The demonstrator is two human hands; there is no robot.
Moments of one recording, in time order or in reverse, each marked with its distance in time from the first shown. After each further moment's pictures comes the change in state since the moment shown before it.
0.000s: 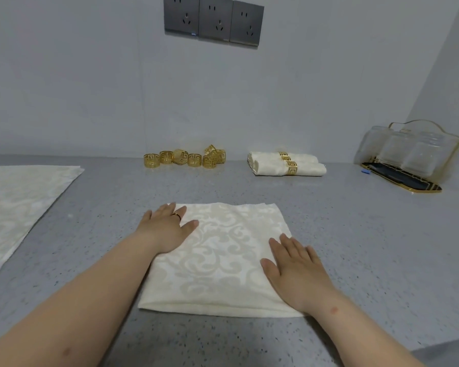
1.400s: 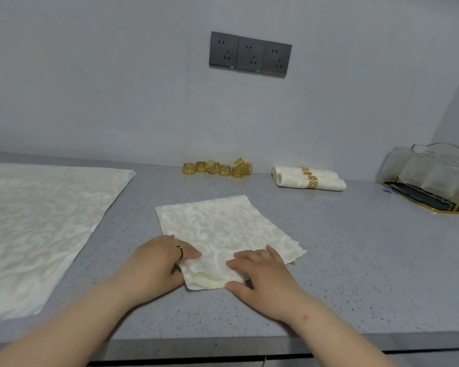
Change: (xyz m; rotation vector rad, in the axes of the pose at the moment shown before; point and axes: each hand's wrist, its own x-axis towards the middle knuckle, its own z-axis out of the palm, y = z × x) left_hand -0.138 -0.047 0.021 -0.063 0.575 0.451; right_hand -0.047 -0.068 0.011 0.030 0.181 -0.513
